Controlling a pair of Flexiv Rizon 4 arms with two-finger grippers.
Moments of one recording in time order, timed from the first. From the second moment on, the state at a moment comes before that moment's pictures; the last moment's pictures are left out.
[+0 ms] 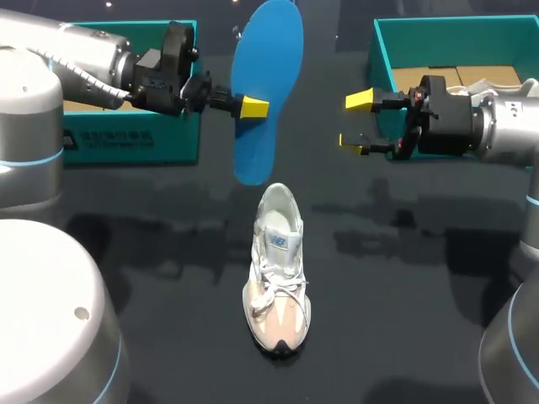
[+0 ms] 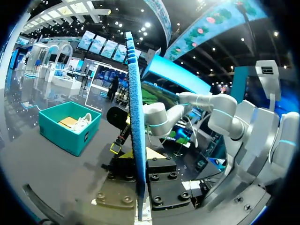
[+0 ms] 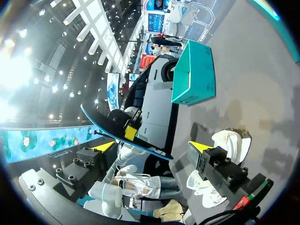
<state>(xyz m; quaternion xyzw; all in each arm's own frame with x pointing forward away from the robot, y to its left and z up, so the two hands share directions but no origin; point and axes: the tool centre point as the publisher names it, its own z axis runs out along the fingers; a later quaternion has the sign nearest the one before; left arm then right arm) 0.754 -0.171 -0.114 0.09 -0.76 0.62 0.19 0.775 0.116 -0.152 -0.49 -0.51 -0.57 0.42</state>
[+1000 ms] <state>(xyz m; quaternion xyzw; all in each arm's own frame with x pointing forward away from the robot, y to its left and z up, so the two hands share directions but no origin) 0.771 -0.185 -0.164 0.43 -0.60 0.53 0.42 0.775 0.116 -0.152 -0.49 -0.51 -0.57 0.42</state>
